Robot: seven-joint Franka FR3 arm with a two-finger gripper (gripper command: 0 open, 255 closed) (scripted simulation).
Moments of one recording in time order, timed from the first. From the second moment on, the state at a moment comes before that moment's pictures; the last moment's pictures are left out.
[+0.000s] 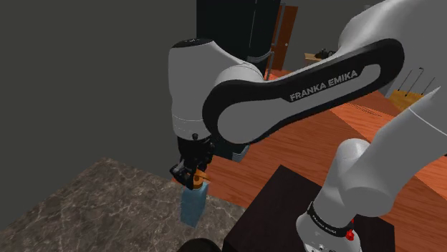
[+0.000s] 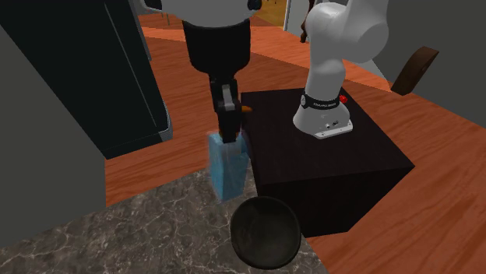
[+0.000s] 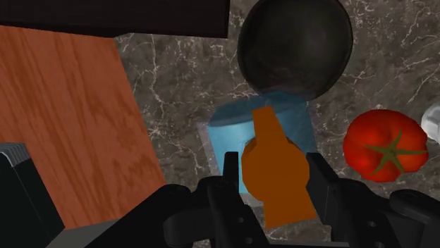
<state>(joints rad) 0.21 -0.32 0.48 -2.32 0.16 2.02 0.52</state>
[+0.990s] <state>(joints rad) 0.29 -0.36 0.60 -2.32 0.22 2.00 0.69</state>
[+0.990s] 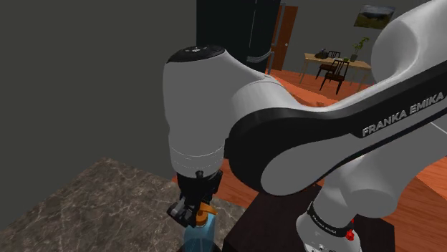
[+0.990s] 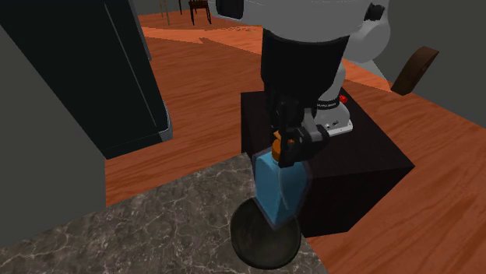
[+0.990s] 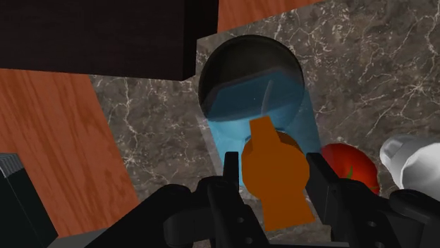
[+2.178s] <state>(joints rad) 0.27 -0.22 0.66 -2.47 0.18 2.27 0.73</state>
